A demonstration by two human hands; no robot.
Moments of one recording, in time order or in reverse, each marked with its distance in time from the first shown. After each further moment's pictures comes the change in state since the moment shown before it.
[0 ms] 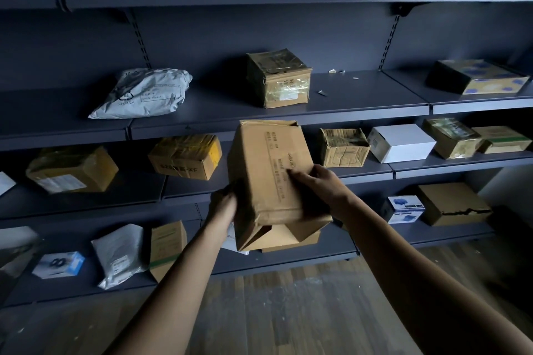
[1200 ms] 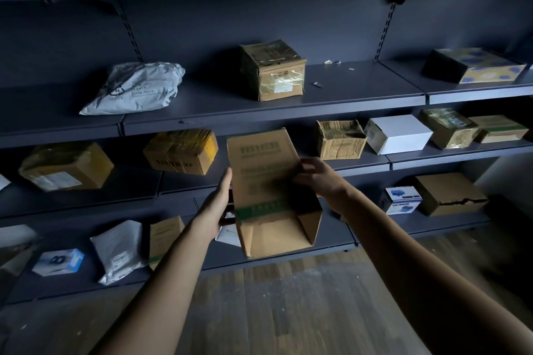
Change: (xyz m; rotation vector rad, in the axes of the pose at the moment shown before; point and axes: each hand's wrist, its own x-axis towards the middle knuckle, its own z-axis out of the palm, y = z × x) left_hand 0.000 0.000 -0.010 -0.021 -0.163 -0.133; right_hand -0.004 0.001 -0.012 -0.098 -0.062 -0.013
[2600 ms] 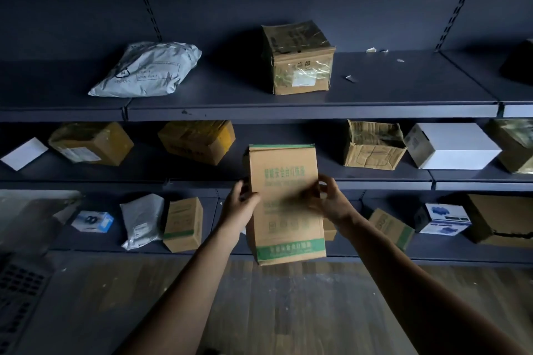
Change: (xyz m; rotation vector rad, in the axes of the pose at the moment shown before) left_hand 0.070 -0.019 0.067 0.067 0.222 0.190; right_hand 0.092 0.081 -0.038 -0.046 -0.069 0.074
